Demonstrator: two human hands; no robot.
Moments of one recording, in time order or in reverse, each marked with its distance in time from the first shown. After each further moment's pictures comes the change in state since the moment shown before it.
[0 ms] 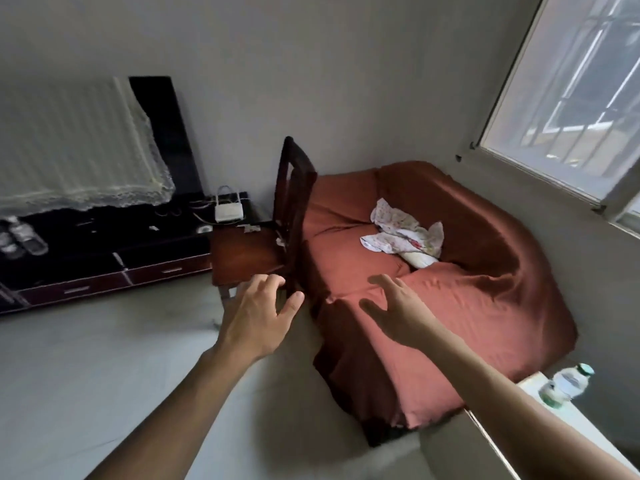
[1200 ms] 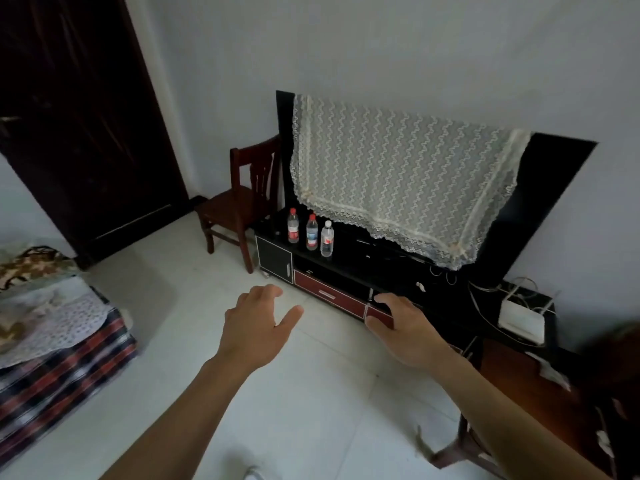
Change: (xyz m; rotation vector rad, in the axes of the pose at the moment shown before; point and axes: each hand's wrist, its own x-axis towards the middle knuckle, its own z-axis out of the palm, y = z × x) left_hand 0.140 -0.619 -0.294 0.107 0.338 -0.813; right_hand 0.417 -0.625 0.372 -0.041 -0.541 -0.639
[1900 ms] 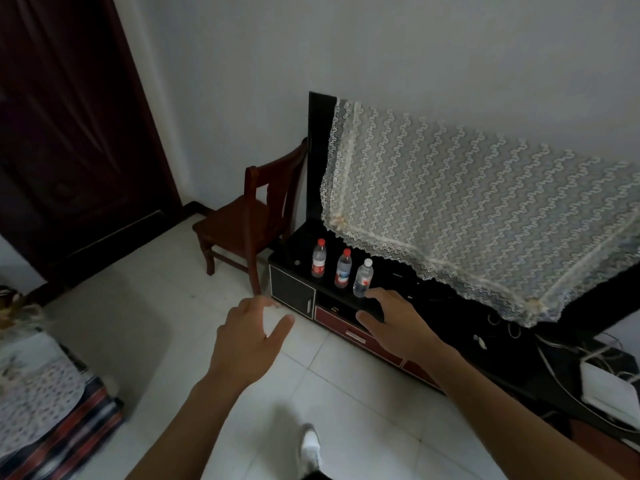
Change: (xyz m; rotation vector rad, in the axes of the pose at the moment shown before) left_hand 0.340 -0.198 -0.032 -0.134 -0.010 -0.063; right_hand 0.371 -0.165 0.054 -0.023 -0.014 -0.024
